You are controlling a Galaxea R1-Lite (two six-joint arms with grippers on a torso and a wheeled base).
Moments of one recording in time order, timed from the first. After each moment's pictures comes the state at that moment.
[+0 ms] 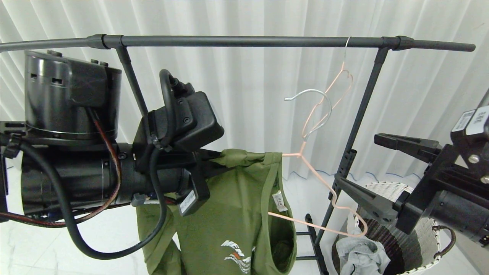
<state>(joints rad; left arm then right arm) -0.66 1.43 -1.01 -0.03 -0.20 0.65 0.92 1.24 -0.57 -0.68 -0.19 -0.26</state>
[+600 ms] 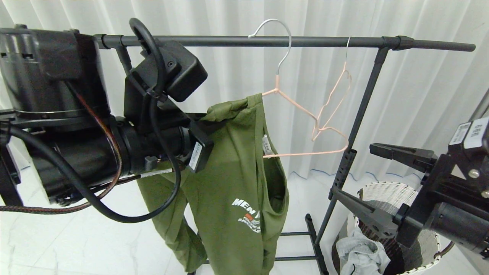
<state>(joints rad) -0.65 1.45 -1.01 -0.28 0.03 0.45 0.95 1.24 -0.54 -0.66 -0.17 -0.22</state>
